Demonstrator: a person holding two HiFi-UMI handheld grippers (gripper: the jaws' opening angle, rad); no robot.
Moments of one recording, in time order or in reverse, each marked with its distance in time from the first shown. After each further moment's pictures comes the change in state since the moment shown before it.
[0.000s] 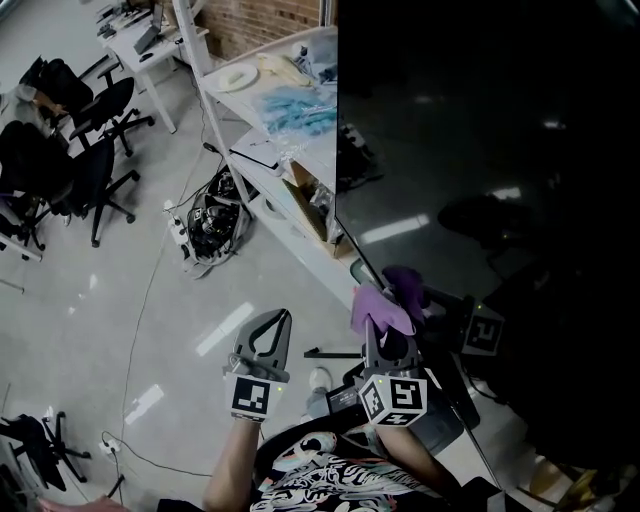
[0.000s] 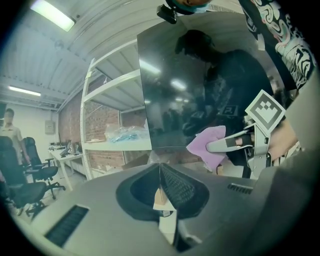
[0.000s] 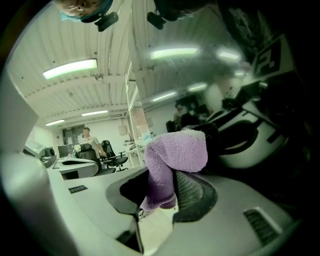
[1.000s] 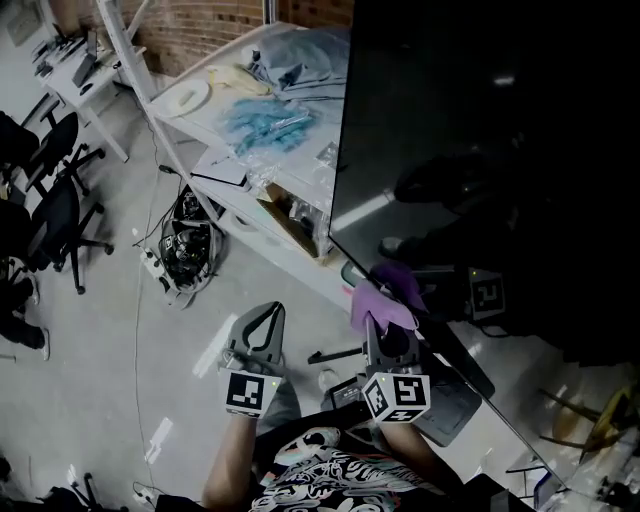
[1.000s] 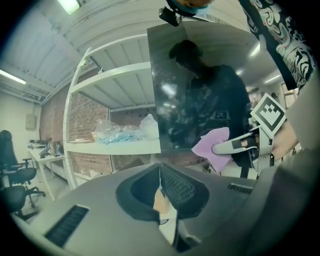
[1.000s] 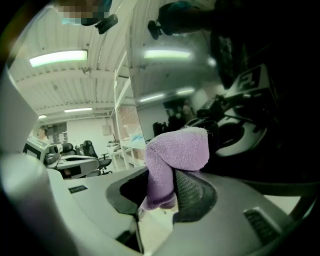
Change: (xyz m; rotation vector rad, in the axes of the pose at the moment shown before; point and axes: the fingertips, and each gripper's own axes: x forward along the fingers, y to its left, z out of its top) left arm 0.078 0.080 -0.009 -0.011 -0.120 -0.175; right arm 0.069 0.007 -0.007 0.024 -0.031 -0.181
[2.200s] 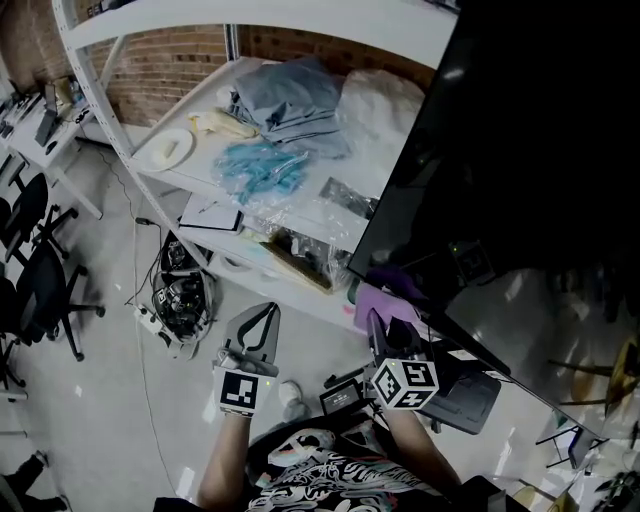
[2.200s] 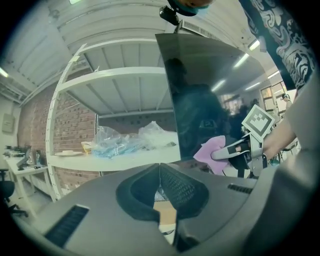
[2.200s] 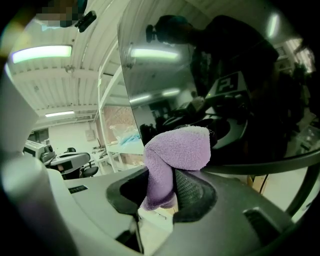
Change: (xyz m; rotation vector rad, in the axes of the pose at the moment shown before) left arm 0.025 0.098 0.013 0.063 -0.040 -0.211; right arm 0.060 0.033 0.007 0.110 -0.027 -0.162
